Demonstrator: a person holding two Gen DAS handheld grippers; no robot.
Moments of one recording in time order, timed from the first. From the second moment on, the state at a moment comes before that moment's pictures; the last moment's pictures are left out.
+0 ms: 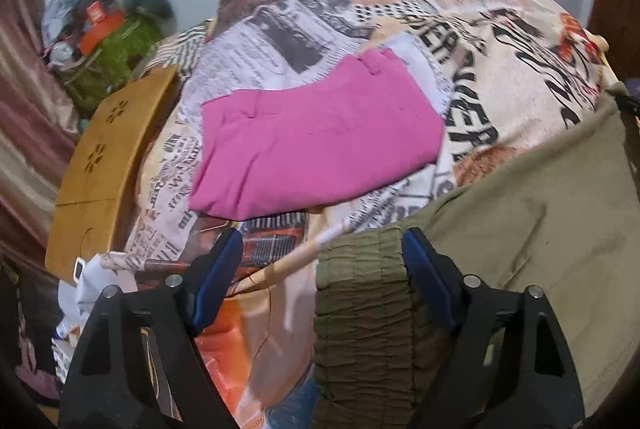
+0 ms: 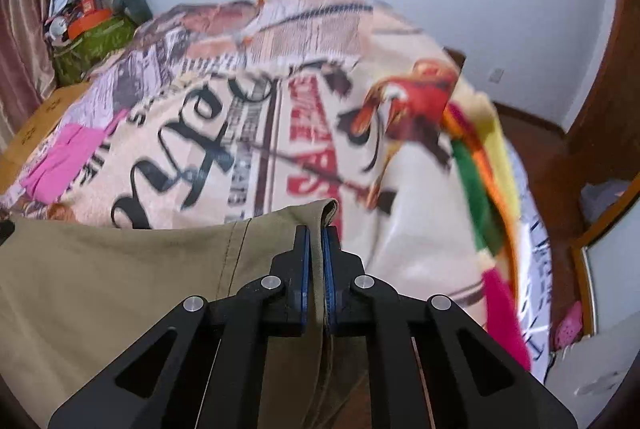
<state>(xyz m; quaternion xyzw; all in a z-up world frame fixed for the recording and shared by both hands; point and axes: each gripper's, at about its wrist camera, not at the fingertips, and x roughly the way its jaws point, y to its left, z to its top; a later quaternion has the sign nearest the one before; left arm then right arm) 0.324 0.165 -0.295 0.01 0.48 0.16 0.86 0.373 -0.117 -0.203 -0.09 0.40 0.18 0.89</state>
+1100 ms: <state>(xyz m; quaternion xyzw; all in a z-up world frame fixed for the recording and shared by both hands) 0.337 0.135 -0.278 0.00 0.53 0.08 0.84 0.299 0.005 -0.218 -0.07 0.57 0.34 0.75</state>
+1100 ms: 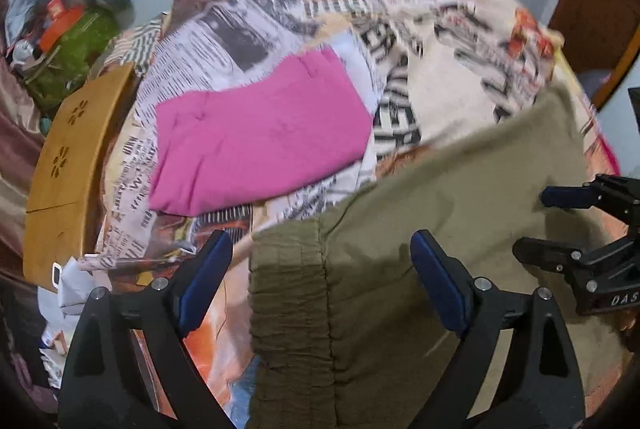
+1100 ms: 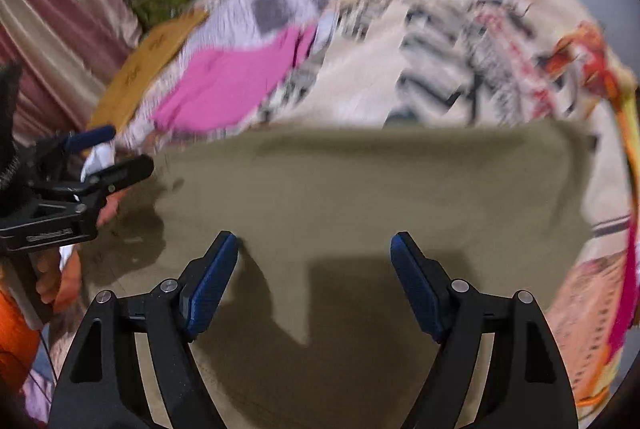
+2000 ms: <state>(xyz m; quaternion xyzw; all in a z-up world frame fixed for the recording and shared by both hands) 0.269 0.120 -0.279 0.05 0.53 0.12 0.84 0.215 -0.053 -0.206 -0.08 0.57 0.31 0.75</state>
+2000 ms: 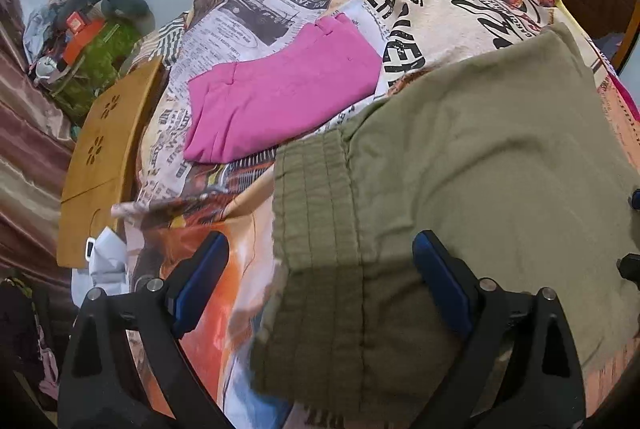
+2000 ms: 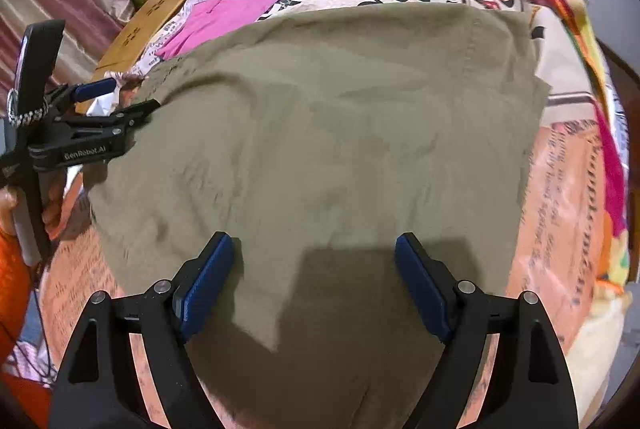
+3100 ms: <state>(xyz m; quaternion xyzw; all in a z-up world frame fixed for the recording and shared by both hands) 0.181 0.126 -0.222 -0.05 0.48 0.11 0.87 0.174 -0.038 -0.148 -0.07 0.47 0.29 0.84</state>
